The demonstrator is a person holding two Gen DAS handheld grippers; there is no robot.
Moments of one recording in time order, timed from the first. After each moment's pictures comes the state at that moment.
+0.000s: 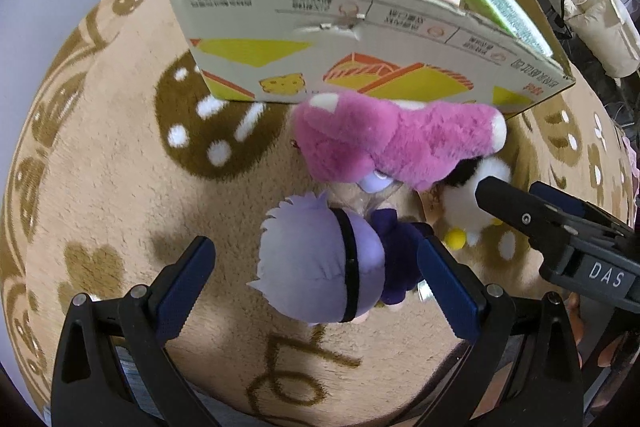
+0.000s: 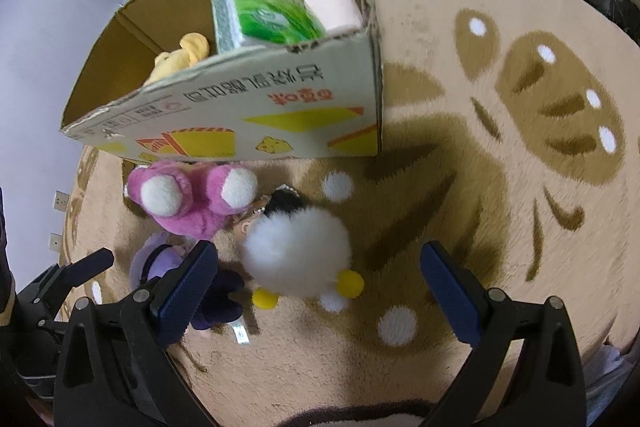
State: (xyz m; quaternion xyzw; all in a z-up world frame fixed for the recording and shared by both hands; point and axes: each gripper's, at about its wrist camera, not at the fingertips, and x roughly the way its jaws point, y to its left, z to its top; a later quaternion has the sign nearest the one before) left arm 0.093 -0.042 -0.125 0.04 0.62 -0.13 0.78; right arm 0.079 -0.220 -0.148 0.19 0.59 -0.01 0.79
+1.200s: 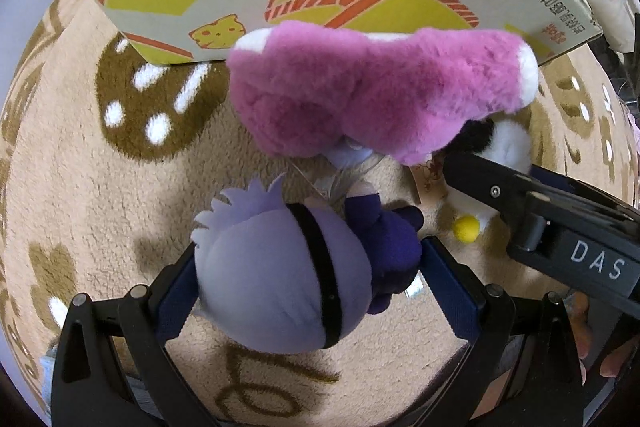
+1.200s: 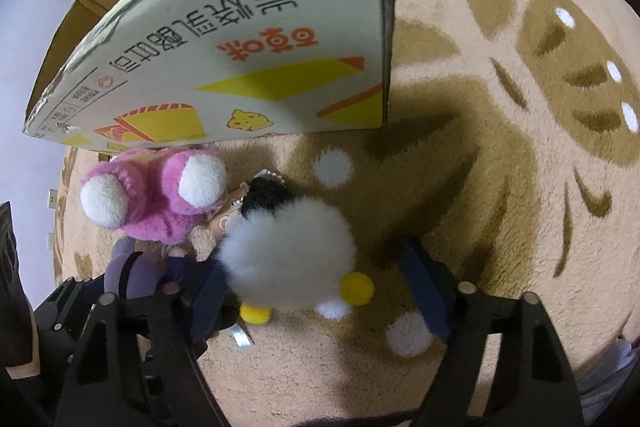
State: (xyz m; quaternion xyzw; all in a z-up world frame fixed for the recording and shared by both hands) left arm 0.098 -0.098 -0.177 0.06 0.65 -0.14 0.74; right arm 0.104 -0.221 -0.186 0.20 0.63 -0.02 0.75
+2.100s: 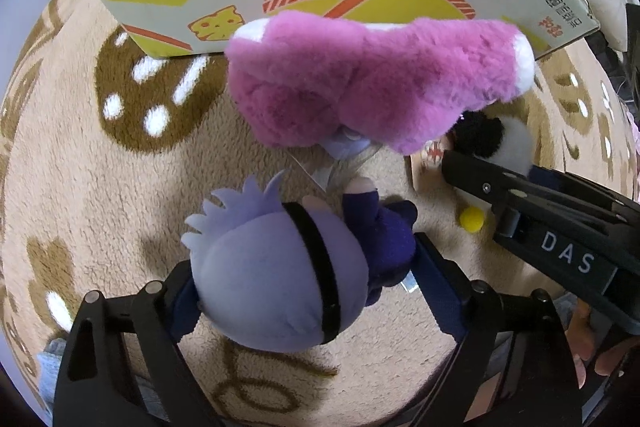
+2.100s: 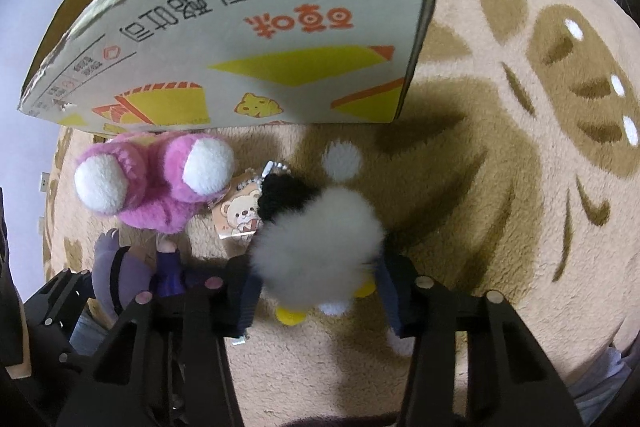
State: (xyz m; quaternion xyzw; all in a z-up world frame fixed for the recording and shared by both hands) left arm 0.091 -0.082 -0.180 0.06 0.66 -0.14 0.74; right arm 0.100 -0.197 -0.190 0.17 0.64 -0.01 0.75
